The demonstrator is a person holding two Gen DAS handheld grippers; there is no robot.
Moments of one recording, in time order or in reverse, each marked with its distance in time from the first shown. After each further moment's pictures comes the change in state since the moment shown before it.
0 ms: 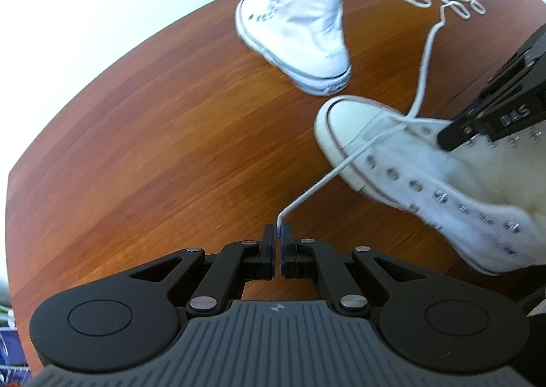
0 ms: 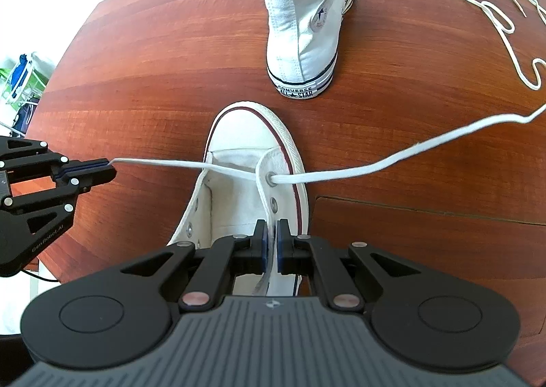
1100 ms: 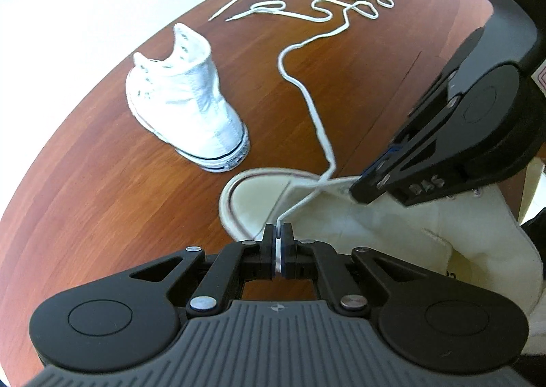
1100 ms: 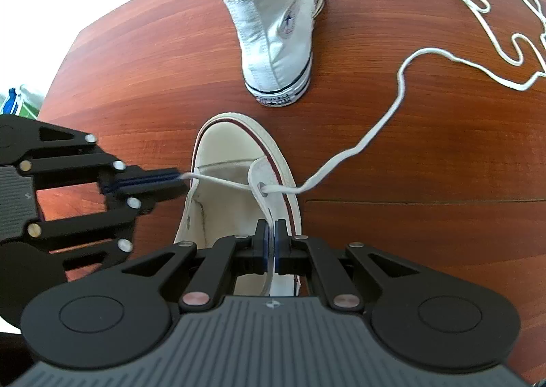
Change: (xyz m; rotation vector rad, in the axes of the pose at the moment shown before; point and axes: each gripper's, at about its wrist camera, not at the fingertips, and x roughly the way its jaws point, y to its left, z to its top) left arm 0.006 -0.048 0.049 0.272 -0.100 -0.201; right arm -0.005 -0.009 0.002 0.124 -0.037 -0.008
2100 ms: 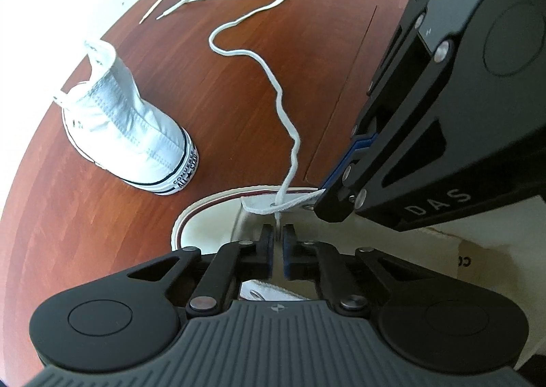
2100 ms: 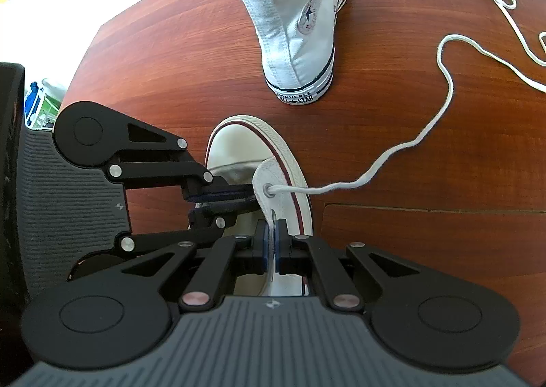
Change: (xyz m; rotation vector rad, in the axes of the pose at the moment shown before) left arm 0.056 -0.025 0.013 0.258 0.056 -0.086; right arm 0.006 -0.005 0.011 -0.022 0.034 0.100
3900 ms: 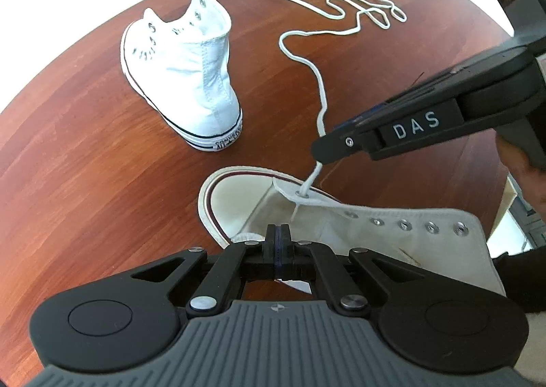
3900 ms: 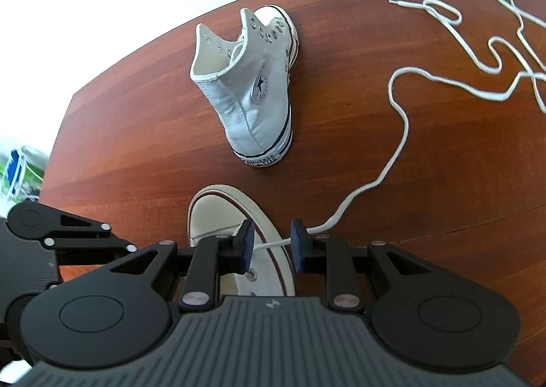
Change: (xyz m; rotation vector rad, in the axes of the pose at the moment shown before) left arm -0.041 0.038 -0.027 -0.418 -0.015 -0.090; right arm -0.020 -0.015 0.004 0.138 -0.166 -0.075
